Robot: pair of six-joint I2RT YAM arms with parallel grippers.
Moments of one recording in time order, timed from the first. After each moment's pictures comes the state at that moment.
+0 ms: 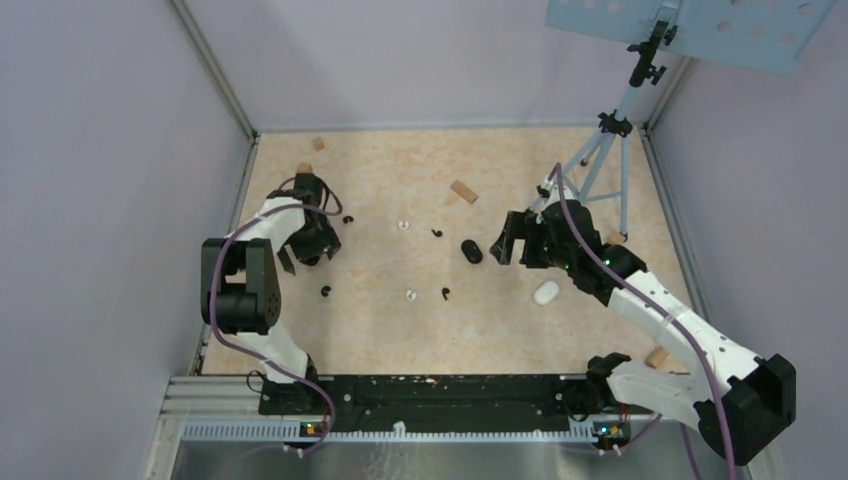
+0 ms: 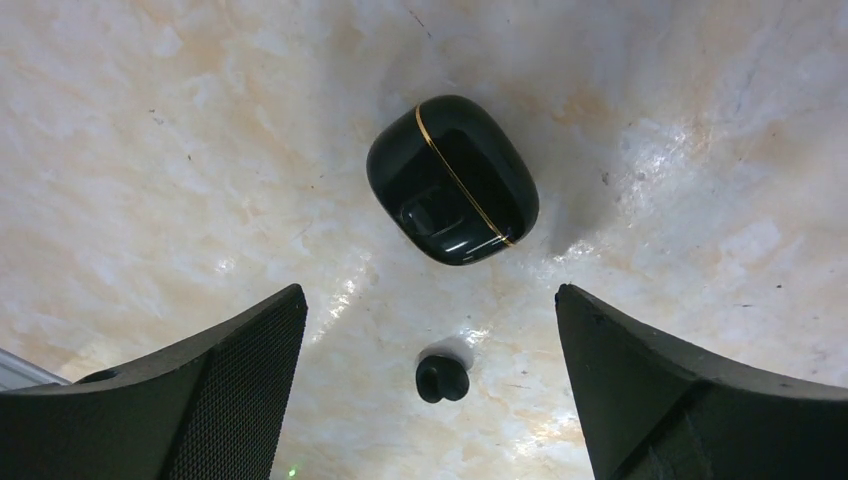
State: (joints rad) left arm -0.04 1.72 1.14 -0.81 -0.30 -0.54; right arm 0.57 1.02 0.84 -0.46 0.03 0.54
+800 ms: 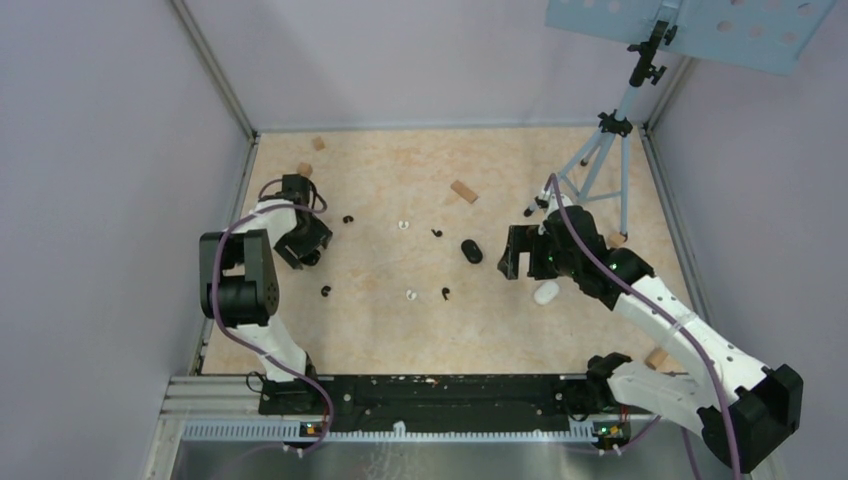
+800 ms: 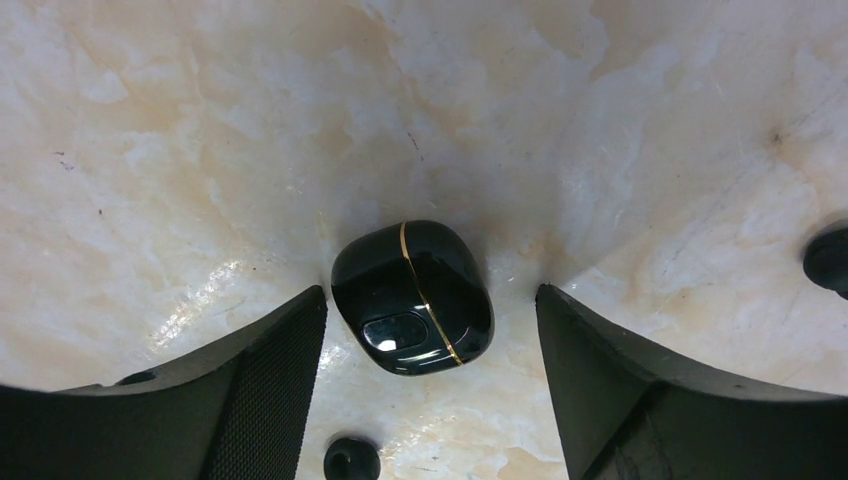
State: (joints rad) left arm 0.05 1.77 1.12 -0.63 -0.23 -0.76; right arm 0.57 0.98 0.85 -0.59 0.01 0.45
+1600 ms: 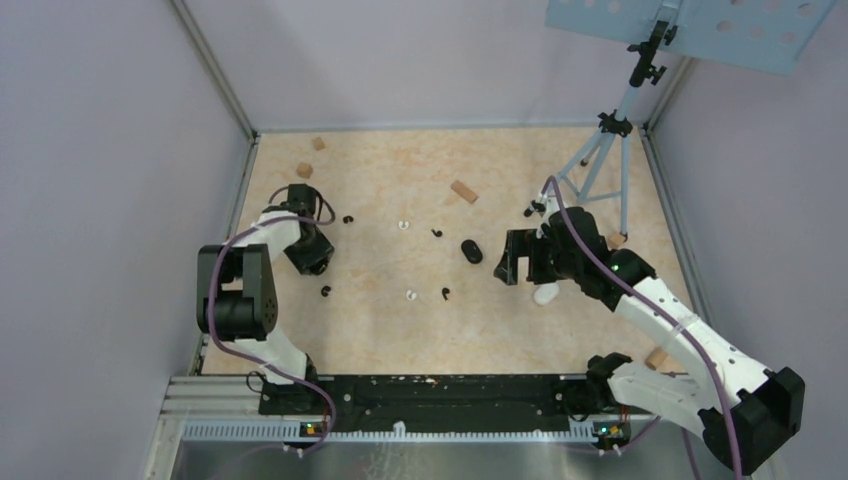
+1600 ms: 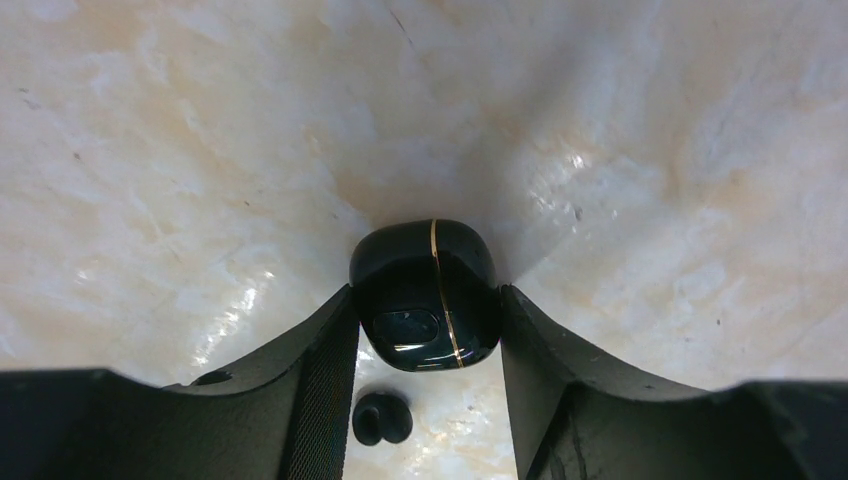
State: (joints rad) left arm 0.02 1.67 1.01 -0.60 -0.22 -0.69; right arm 0.57 0.97 0.85 -0.62 -0.08 0.44
